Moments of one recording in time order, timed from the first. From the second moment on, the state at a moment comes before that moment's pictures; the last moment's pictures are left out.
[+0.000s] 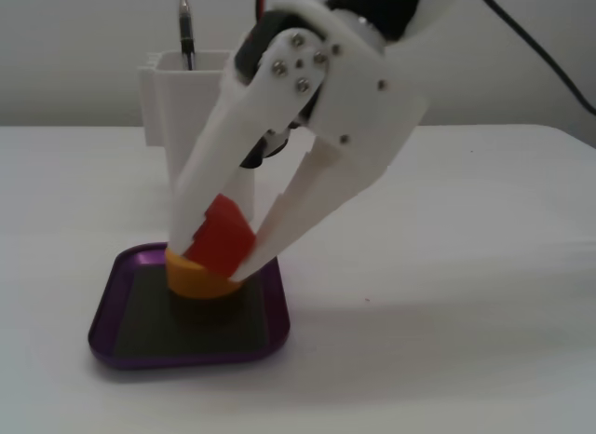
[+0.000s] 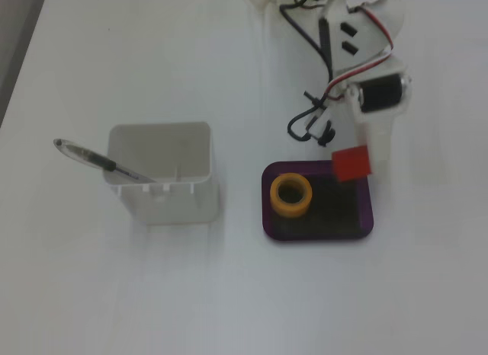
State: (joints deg) arm -13.9 84.7 93.3 33.3 -3.8
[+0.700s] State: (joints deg) arm -12.2 76.5 89.6 33.0 -3.8
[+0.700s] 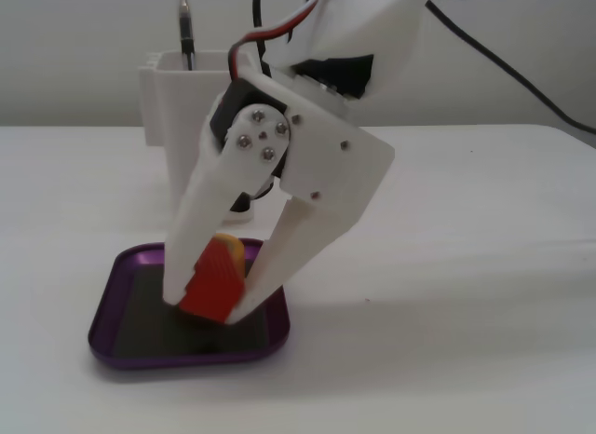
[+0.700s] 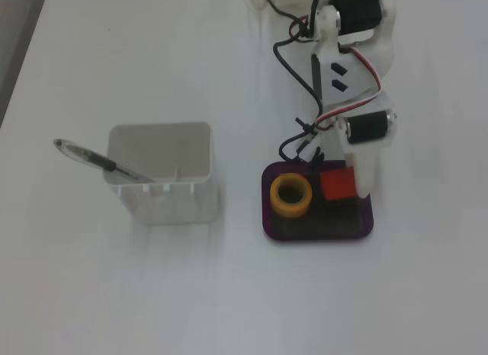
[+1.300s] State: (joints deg) arm -12.2 76.5 89.6 33.0 -3.8
